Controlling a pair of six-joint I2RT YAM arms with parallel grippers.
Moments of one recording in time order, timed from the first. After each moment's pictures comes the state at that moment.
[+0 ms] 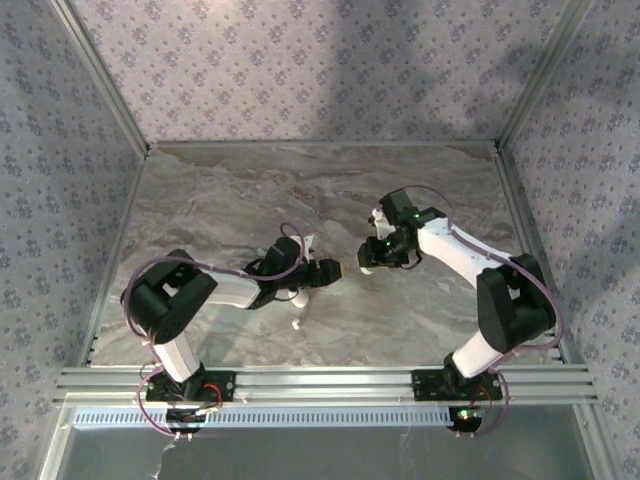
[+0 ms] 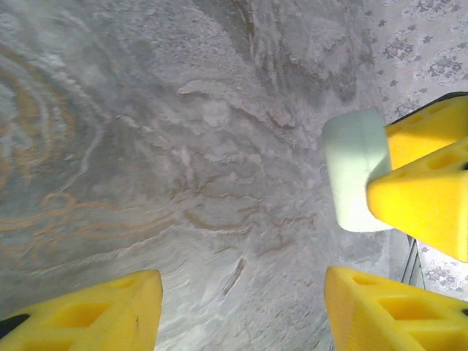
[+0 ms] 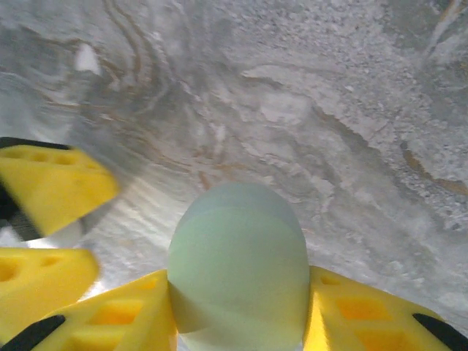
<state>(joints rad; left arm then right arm) -0.79 1.73 0.64 0.58 0.36 -0.93 0.41 1.57 1.05 -0.72 -0.38 0.30</state>
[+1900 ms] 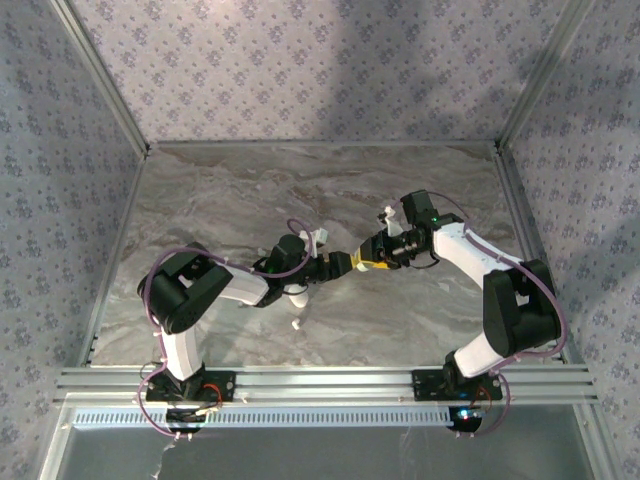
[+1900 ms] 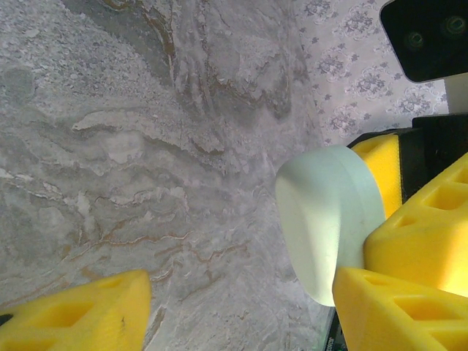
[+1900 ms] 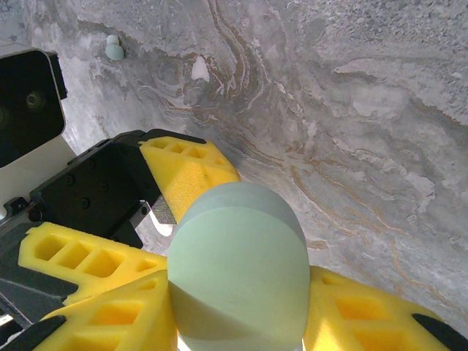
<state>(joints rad) -0.80 1.82 0.68 0.78 0.43 -1.03 0.30 1.53 0.96 -0.60 -0.71 0.36</state>
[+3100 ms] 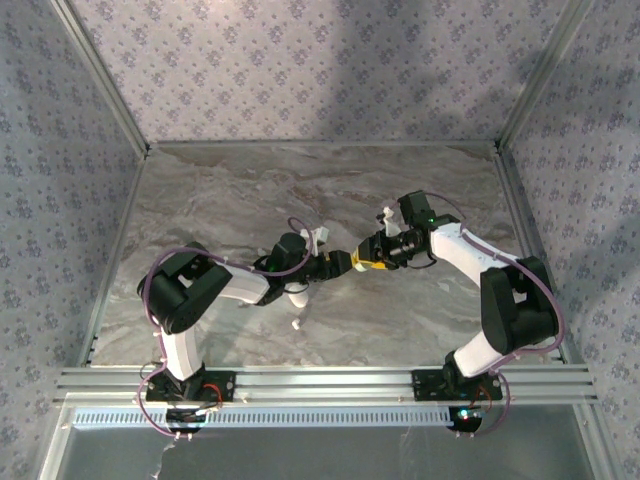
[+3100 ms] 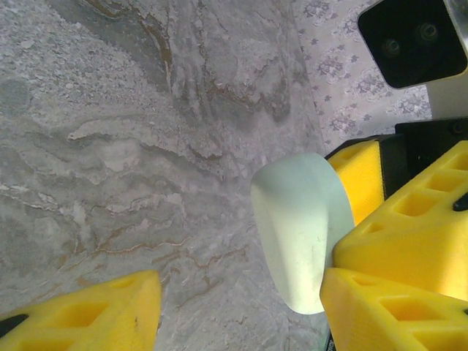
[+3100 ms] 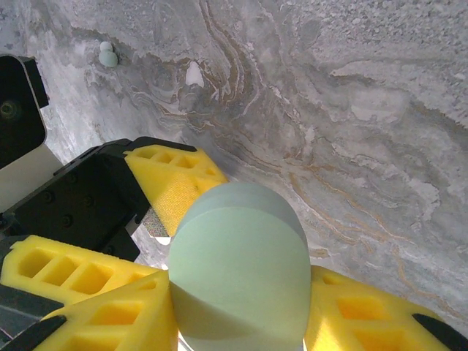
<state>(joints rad) -0.80 1.82 0.70 0.75 0.42 -1.02 0.32 1.55 0.96 -0.56 -0.70 0.40</state>
